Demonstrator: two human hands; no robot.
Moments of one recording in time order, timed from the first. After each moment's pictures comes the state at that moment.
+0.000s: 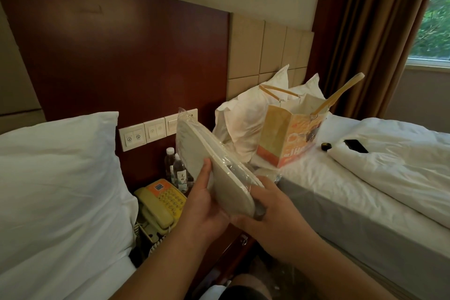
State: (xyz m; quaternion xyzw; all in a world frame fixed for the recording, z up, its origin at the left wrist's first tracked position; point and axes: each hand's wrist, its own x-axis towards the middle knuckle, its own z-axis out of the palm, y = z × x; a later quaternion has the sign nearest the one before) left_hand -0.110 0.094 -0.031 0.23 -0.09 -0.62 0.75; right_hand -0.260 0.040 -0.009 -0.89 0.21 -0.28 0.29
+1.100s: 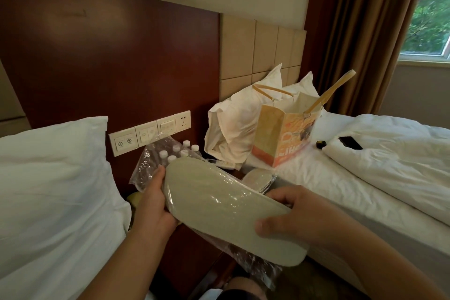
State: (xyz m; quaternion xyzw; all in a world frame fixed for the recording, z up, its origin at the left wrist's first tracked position) left_hand -0.052 0.109 -0.037 0.35 -0.02 -0.41 0.84; right_hand -0.309 0.007 0.028 -0.83 0.29 -0.10 0.46
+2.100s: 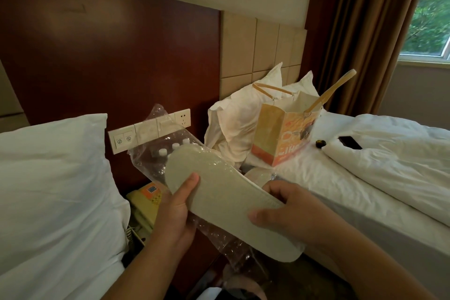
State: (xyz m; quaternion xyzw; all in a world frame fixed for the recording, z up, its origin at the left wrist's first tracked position) left_hand -0.088 0.108 -0.053 0.43 -0.13 -0.36 0.82; right_hand -0.297 0.004 0.014 -0.82 0.31 -0.15 0.45
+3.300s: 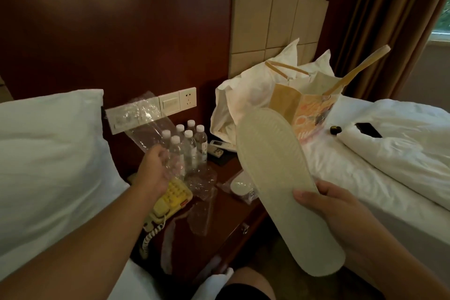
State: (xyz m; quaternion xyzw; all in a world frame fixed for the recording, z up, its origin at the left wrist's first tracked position) left_hand 0.055 0.050 -0.092 0.50 -0.03 -0.32 0.80; right_hand -0.310 -0.053 -0.042 -0.64 0.35 -0.23 0.65
